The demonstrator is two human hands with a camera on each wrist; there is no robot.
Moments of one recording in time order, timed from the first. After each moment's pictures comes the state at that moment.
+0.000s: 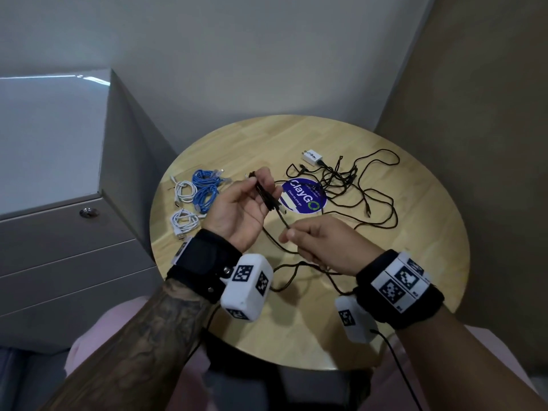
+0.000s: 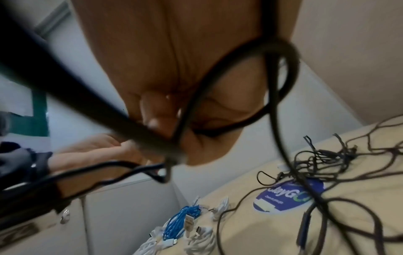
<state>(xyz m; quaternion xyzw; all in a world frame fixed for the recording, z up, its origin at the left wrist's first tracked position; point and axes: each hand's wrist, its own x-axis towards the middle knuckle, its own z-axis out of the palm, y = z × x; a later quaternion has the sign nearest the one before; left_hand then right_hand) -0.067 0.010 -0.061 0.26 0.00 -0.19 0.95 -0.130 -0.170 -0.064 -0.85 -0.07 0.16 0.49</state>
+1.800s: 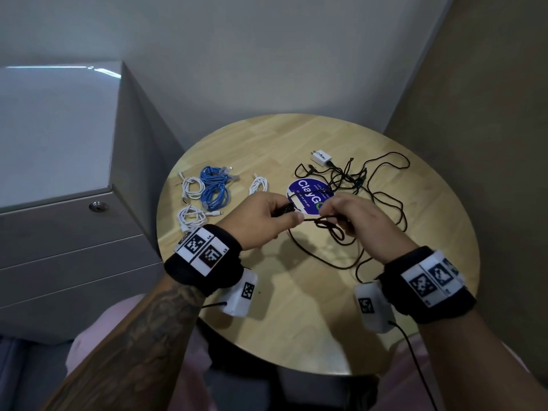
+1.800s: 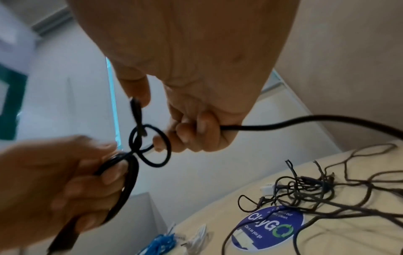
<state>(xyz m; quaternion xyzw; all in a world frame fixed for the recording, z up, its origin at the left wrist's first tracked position) -0.068 0.018 -0.062 0.84 -0.22 -0.13 0.49 -0.117 -0.196 -0.048 -0.85 0.00 0.03 0.53</state>
